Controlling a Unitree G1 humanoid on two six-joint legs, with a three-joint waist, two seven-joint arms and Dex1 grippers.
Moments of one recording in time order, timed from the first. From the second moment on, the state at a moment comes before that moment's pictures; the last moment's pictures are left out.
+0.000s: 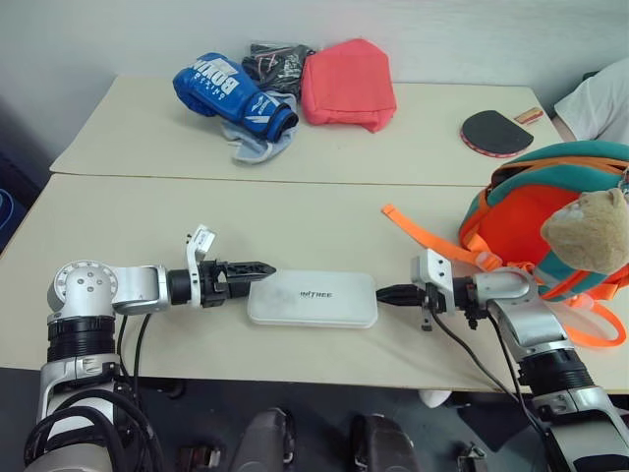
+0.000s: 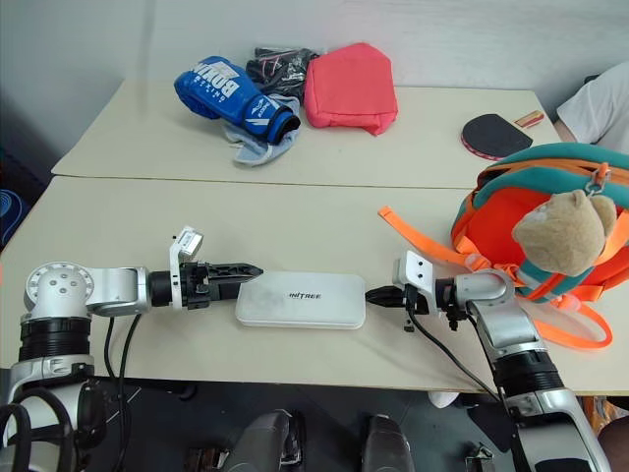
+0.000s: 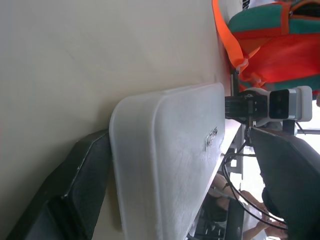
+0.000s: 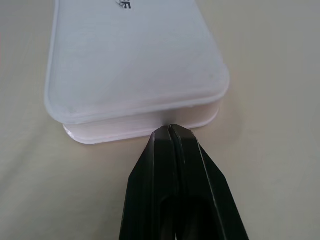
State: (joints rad) left arm -0.61 0.59 0.28 0.37 -1.35 1.58 -0.13; right arm -0.45 -0.60 0.13 0.25 0.19 0.06 1.27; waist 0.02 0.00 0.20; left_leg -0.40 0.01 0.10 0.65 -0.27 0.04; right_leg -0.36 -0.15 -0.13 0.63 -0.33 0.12
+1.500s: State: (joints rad) left arm -0.45 0.75 -0.03 0.23 -1.94 1.37 0.19; right arm -0.42 -0.55 0.14 0.26 0.20 0.02 1.25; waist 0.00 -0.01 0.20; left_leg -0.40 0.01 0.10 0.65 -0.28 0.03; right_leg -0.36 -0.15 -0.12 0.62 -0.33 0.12
